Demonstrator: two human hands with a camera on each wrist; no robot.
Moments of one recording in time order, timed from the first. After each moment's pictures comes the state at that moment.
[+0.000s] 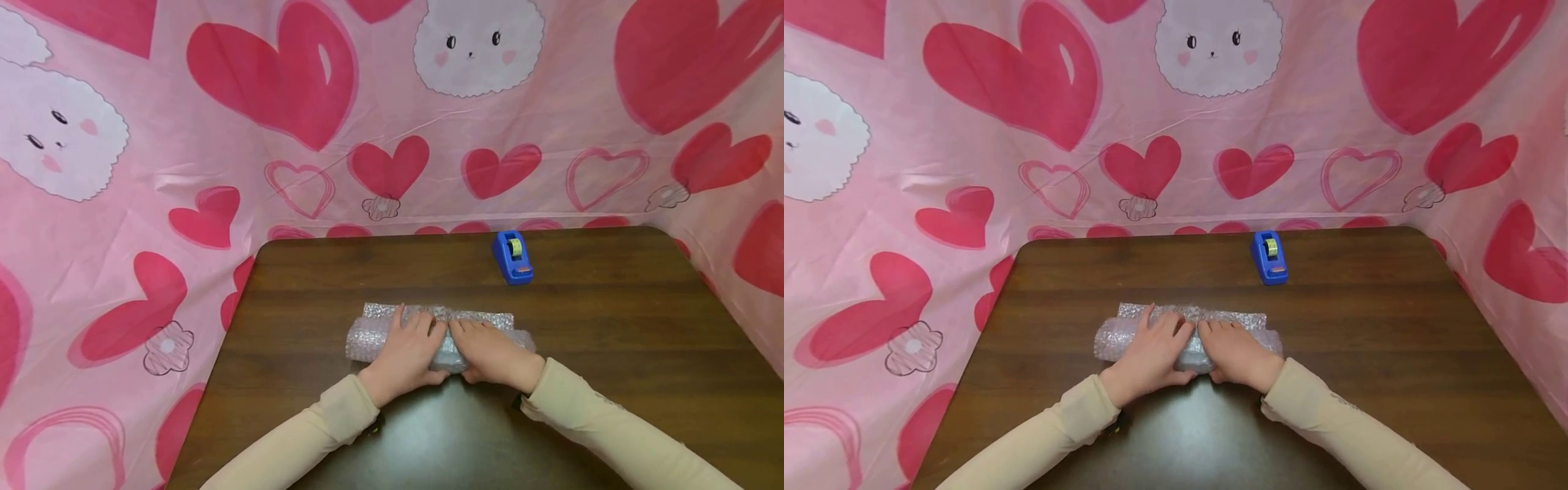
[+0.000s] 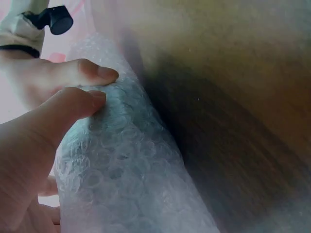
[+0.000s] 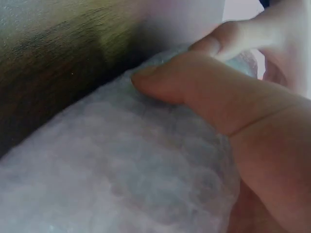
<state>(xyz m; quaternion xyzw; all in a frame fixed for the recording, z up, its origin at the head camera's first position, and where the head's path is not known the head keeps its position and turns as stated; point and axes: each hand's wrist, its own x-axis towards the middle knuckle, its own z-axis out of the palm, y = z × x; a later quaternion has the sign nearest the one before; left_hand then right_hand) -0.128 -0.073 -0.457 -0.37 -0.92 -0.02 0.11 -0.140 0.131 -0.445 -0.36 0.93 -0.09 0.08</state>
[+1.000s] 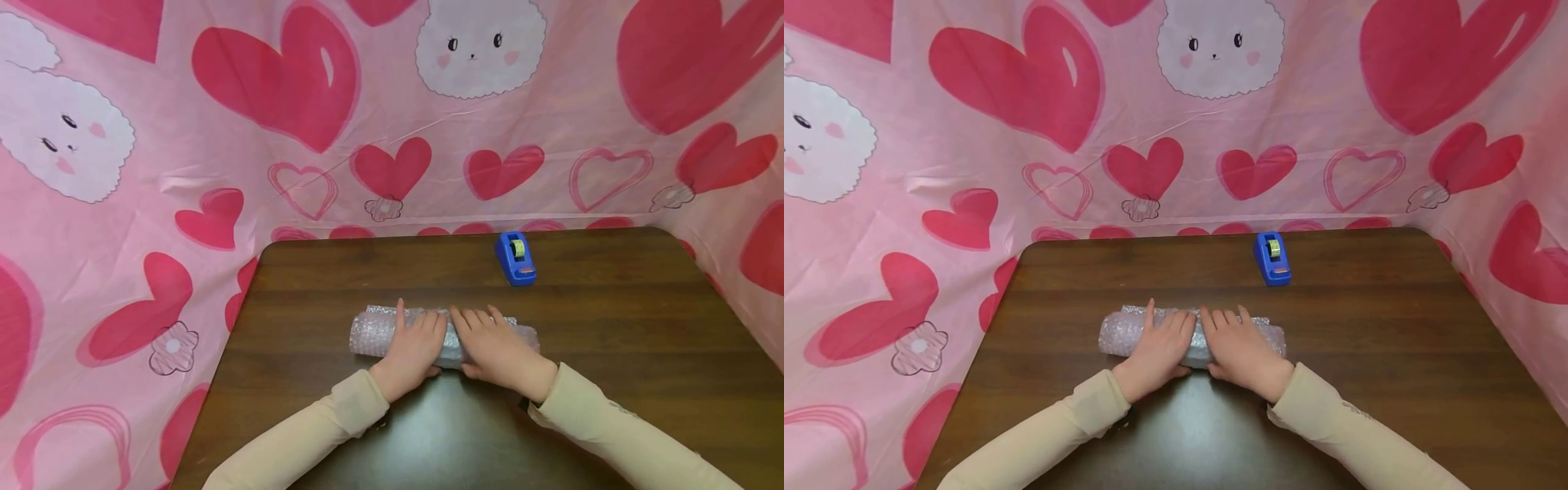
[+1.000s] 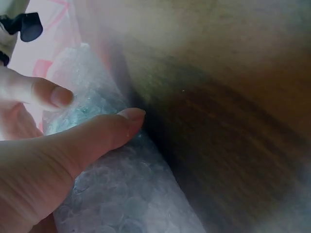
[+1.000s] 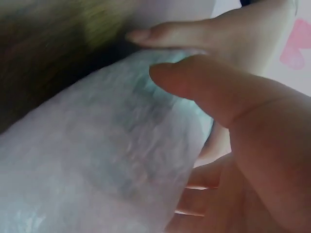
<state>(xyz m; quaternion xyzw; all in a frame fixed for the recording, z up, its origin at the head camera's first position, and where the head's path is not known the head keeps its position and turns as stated) -0.133 -0.061 -0.466 -0.33 -0.93 0.08 0.12 -0.130 0.133 -0.432 -0.35 0.94 -0.01 -0.02</state>
